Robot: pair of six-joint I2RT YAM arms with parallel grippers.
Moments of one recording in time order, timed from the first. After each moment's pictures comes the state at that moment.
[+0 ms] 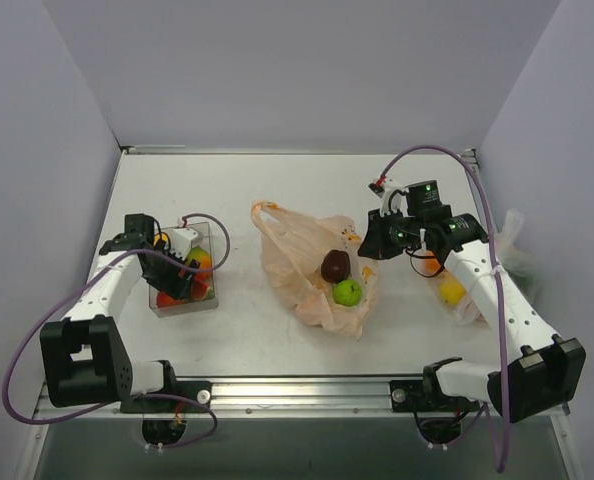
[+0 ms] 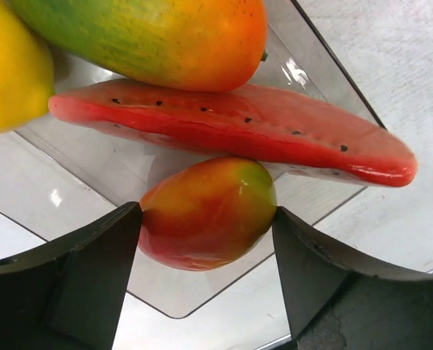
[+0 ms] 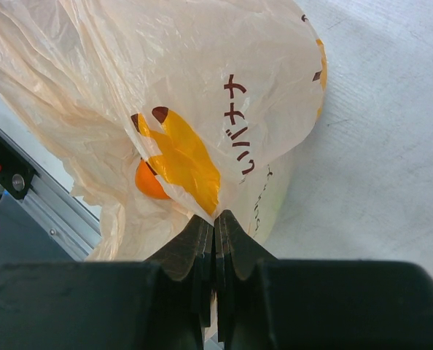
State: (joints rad) left arm 0.08 1.32 0.86 -0.80 0.28 0.60; right arm 0.31 1.24 1.14 -0.76 -0.45 0.02
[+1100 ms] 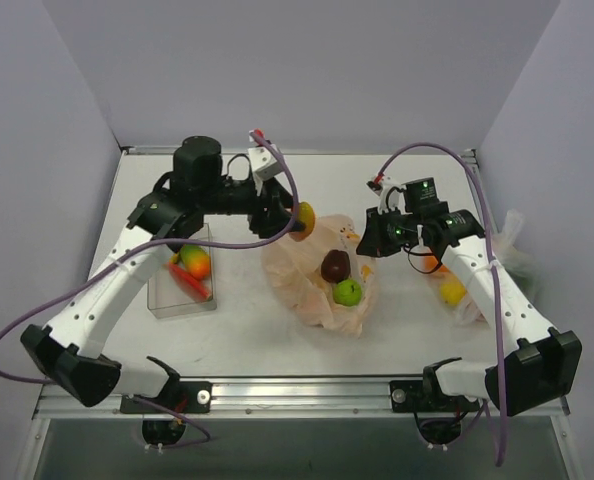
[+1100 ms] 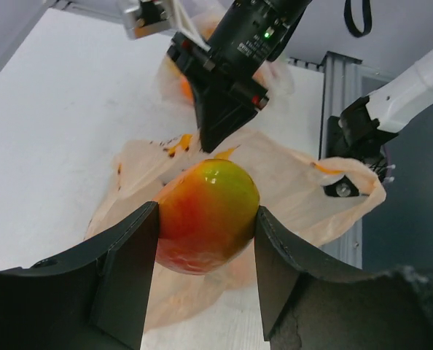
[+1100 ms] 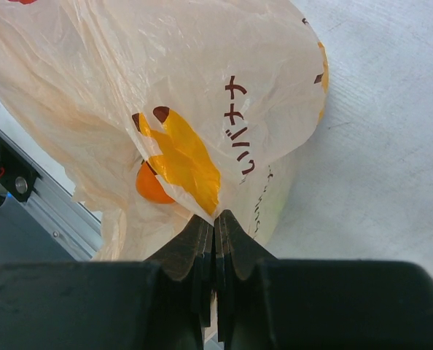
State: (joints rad) left arm -0.54 1.33 1.55 -0.57 0.78 0.13; right arm 0.31 1.28 1.17 -0.76 -0.46 0.03
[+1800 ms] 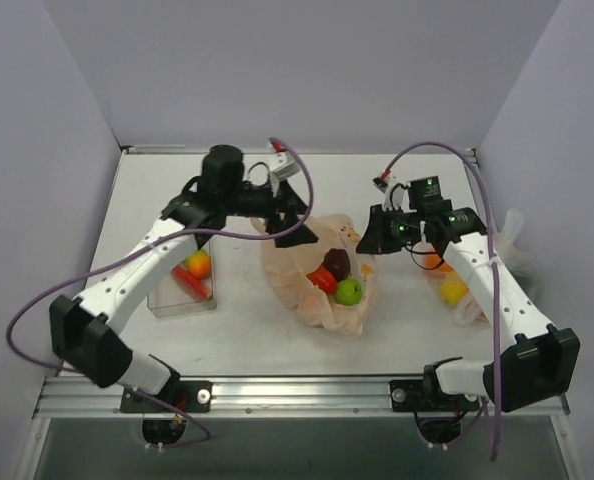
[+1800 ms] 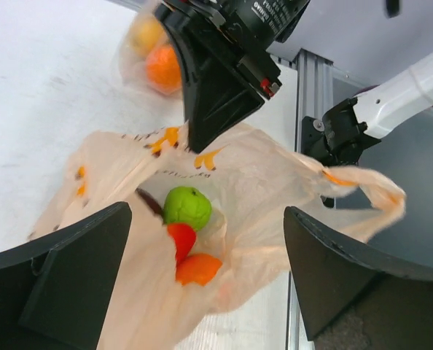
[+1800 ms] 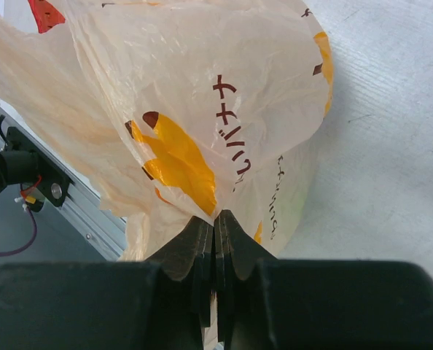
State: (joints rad) left arm -0.62 1.51 1.41 -0.27 0.83 -0.04; right arm 0.28 1.29 1.17 -0.76 -0.52 0.11
